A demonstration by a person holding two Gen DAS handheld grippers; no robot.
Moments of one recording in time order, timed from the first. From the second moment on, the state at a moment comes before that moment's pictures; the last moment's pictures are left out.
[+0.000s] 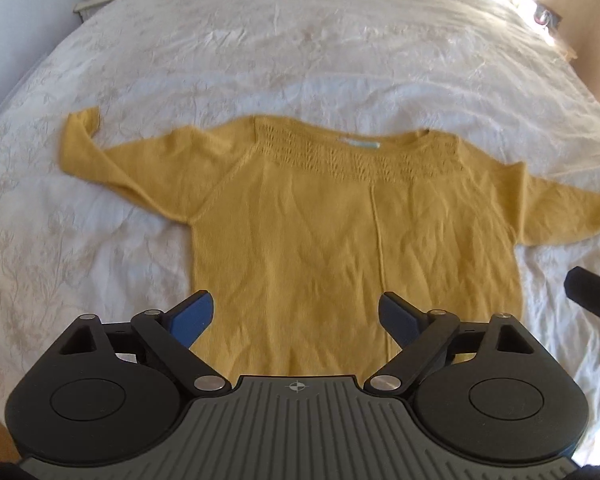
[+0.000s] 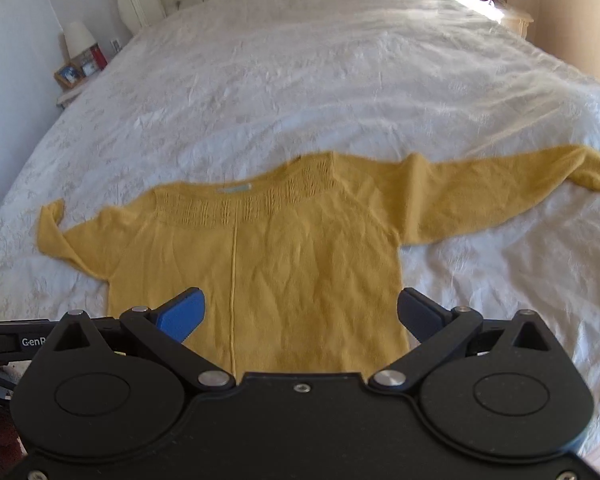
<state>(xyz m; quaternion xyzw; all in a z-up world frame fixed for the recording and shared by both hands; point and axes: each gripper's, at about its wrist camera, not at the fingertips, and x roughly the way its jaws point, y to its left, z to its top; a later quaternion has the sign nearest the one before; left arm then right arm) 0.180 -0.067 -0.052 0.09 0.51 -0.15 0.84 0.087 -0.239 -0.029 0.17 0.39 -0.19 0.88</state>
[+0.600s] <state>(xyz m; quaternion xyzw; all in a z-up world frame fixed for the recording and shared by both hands) 0.179 -0.113 -0.049 0.02 0.51 -0.15 0.85 0.081 -0.396 -0.076 0.10 0.43 -0.23 0.87</state>
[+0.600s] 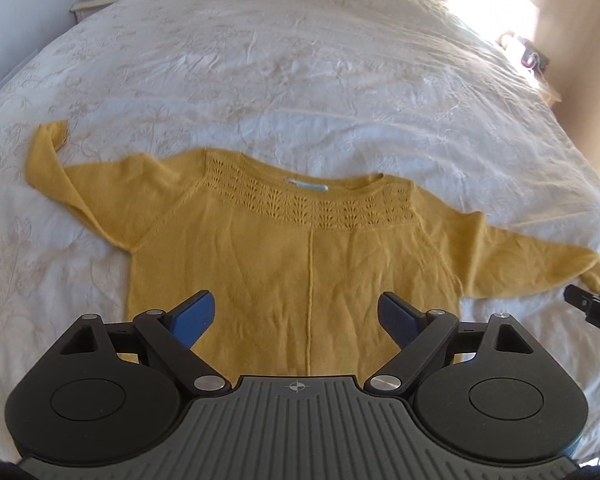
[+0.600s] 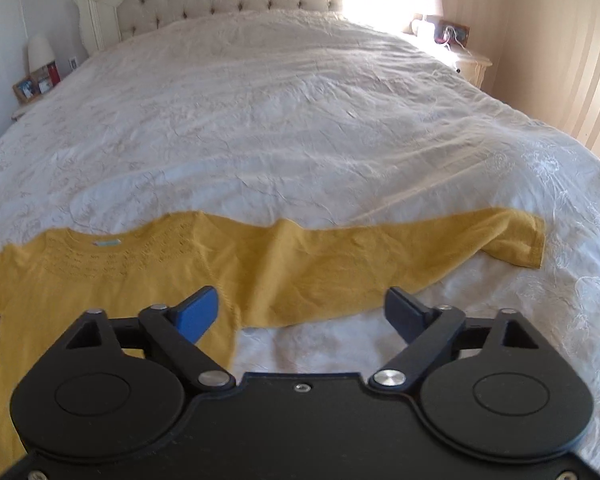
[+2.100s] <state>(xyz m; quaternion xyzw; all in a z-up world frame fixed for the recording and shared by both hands) 0.120 -0.202 -0.053 0.01 0.52 -0.05 0.85 0.030 -0.694 -0.103 0.20 0.50 -0.23 0.81</state>
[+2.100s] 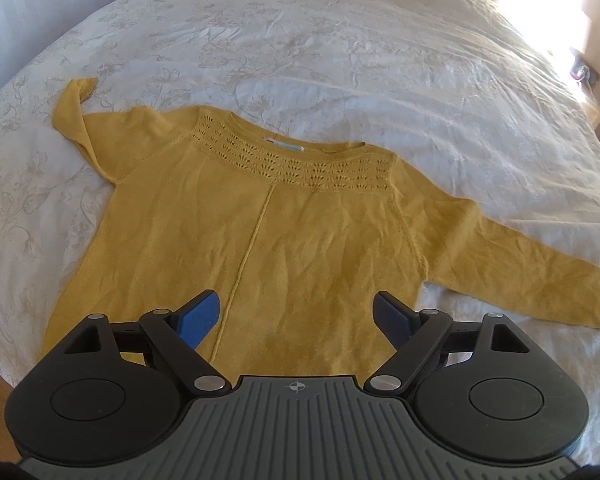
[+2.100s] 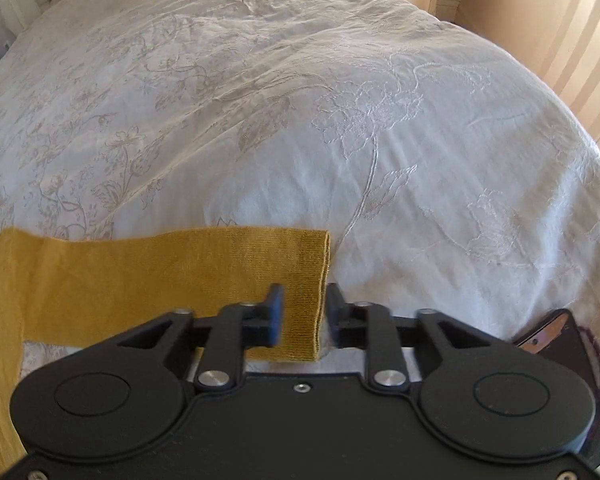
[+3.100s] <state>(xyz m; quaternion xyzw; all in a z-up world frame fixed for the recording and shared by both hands) 0.182 -0.053 -0.072 0.03 0.53 -0.06 0.85 0.204 -0.418 0.013 0.22 0.36 -0.02 0.90</state>
